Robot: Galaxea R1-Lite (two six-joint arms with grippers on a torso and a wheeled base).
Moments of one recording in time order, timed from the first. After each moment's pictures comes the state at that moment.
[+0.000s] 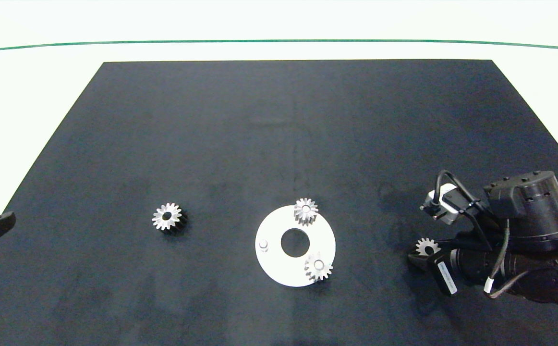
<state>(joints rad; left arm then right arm) -0.20 0.74 -0.84 0.27 0.11 0.03 0.45 1.52 -0.72 -0.07 -0.17 -0.12</state>
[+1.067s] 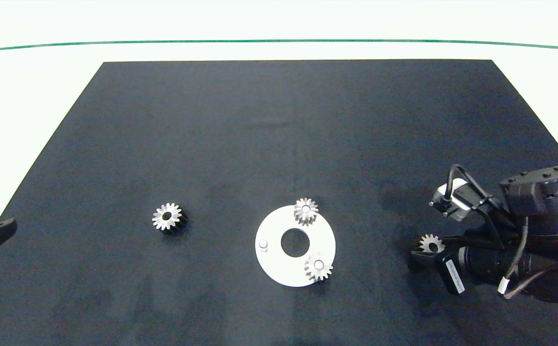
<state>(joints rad) -0.20 0.73 -0.82 0.27 0.11 0.03 0.45 1.46 -0.72 -0.07 -0.15 -0.12</state>
